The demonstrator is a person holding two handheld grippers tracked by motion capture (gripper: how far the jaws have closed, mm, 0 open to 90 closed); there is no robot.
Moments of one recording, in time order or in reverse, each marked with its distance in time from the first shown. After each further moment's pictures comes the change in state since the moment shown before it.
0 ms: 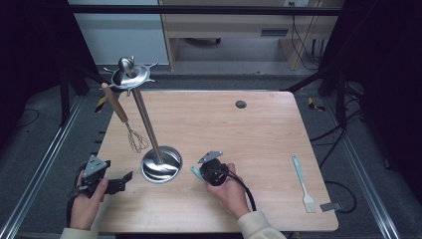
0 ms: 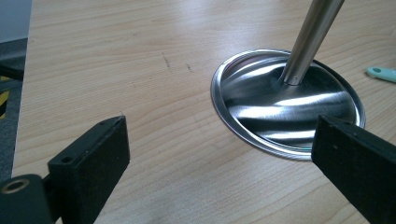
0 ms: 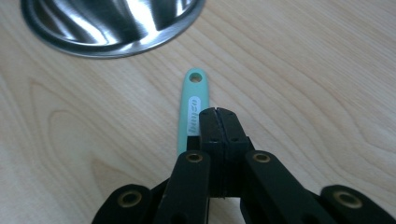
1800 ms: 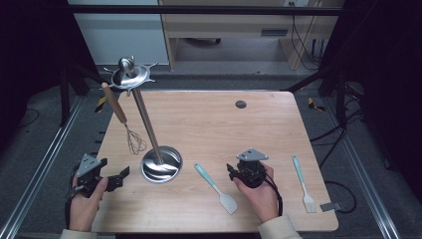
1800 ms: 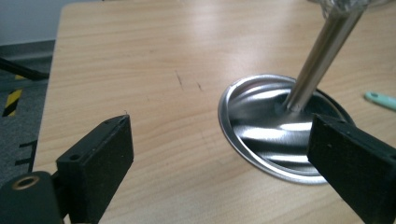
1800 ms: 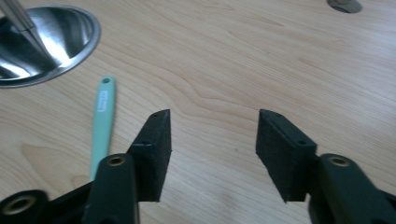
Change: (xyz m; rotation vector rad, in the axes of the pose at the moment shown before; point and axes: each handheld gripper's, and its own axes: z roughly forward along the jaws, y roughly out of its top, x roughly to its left) left arm 0.000 0.007 -0.010 -0.055 0.040 -0.068; right arm -0.048 -0.040 -0.079 -0.169 -0.201 0.187
